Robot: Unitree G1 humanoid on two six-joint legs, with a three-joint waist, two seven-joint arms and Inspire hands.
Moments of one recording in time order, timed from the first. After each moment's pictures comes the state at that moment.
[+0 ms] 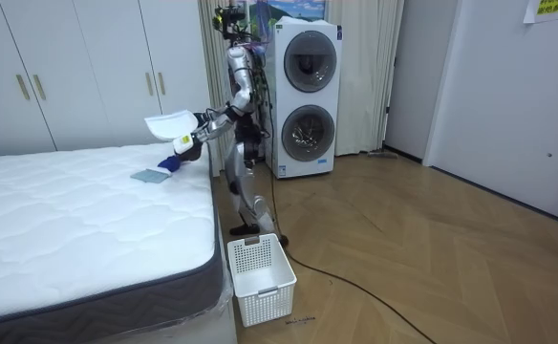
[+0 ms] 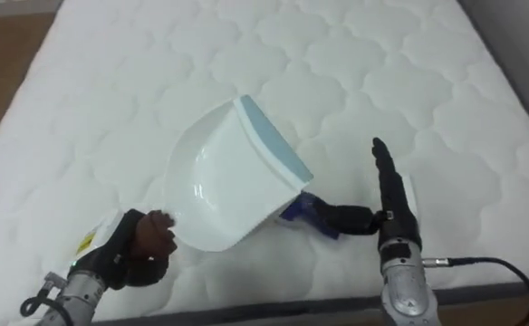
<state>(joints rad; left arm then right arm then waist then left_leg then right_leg) 0.10 0.33 -0.27 0.52 0.46 -0.24 0.23 0.07 -0.33 0.17 0.42 0.10 -0.29 -0.24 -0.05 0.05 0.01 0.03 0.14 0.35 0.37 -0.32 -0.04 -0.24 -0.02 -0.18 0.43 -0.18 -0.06</state>
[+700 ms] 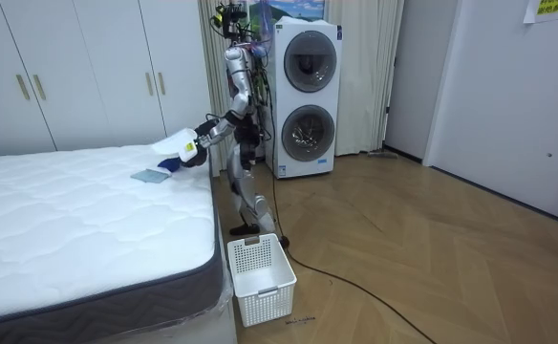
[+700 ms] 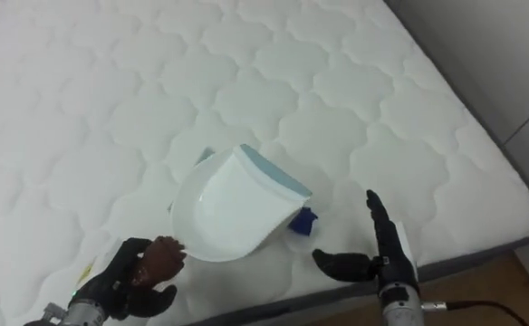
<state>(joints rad) 0.15 0.30 -0.23 0.63 0.42 -0.24 0.21 0.13 -0.30 0.18 0.64 0.07 -0.28 -0.19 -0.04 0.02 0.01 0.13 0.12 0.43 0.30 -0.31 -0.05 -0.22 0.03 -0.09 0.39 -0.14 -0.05</state>
